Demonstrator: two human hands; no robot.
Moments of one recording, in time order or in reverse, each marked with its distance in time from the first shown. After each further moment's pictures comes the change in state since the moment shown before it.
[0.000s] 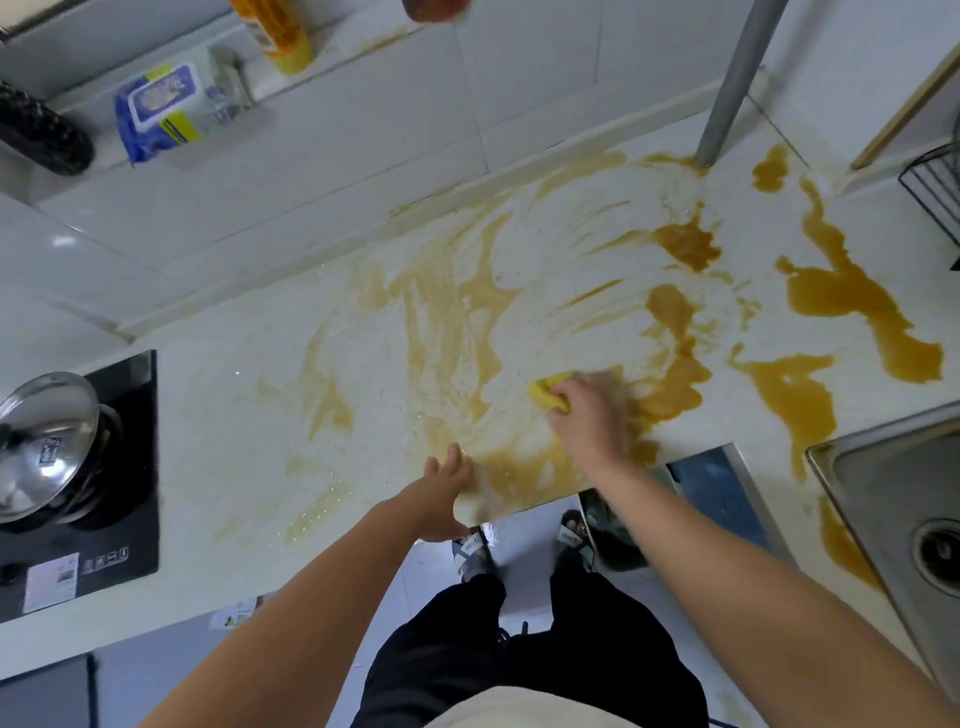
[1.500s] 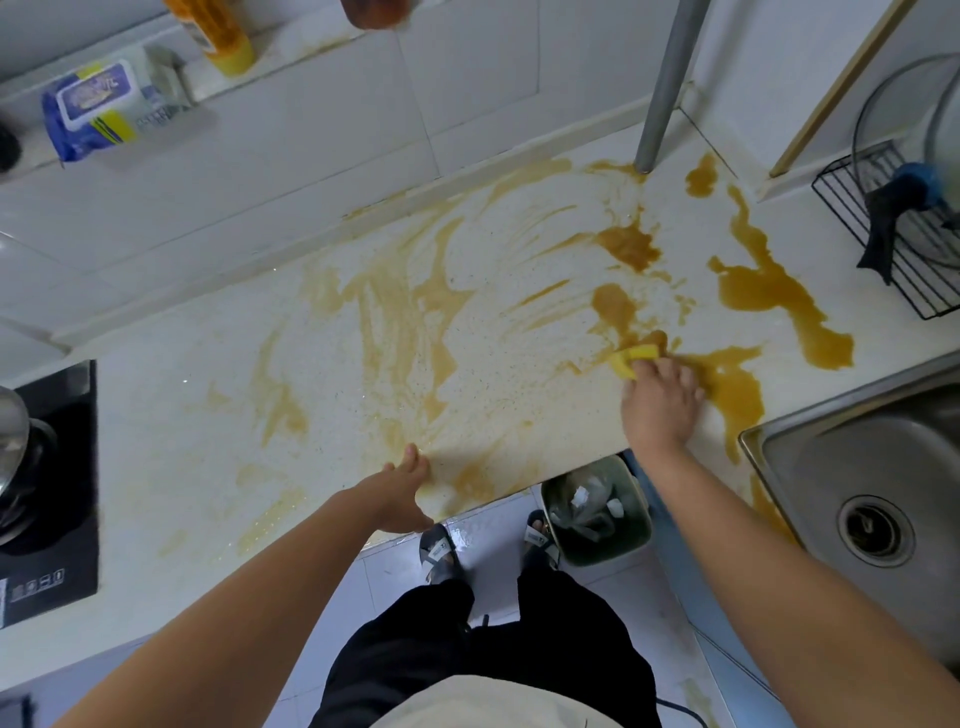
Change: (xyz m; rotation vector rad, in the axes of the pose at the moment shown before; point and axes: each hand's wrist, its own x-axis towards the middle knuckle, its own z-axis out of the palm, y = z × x) left_hand -0.001 0.014 -0.011 0.063 -0.059 -0.058; right_hand -0.008 0.092 -0.094 -0.521 0.230 0.217
